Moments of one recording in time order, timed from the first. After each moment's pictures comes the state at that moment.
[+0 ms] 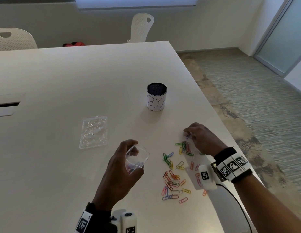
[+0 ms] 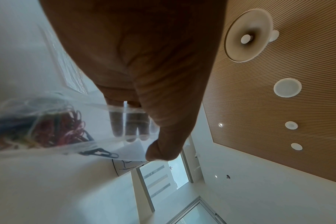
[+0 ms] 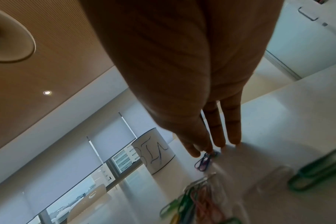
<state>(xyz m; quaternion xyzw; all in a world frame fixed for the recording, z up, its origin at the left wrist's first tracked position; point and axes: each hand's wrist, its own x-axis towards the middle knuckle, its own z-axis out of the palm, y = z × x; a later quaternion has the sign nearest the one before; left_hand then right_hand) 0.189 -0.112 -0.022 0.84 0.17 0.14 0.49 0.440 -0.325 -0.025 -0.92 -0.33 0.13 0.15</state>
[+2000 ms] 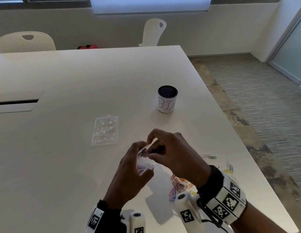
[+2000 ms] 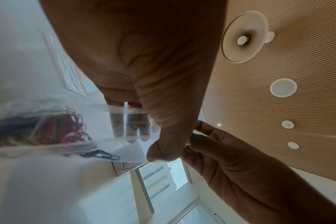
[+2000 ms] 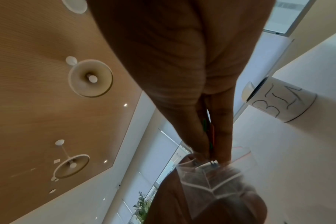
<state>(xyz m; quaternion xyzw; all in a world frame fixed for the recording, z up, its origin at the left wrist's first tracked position) 0.185 -0.118 -0.020 0.85 0.16 0.14 0.48 0.310 -0.251 0.055 -0.78 -0.45 0.19 0.40</state>
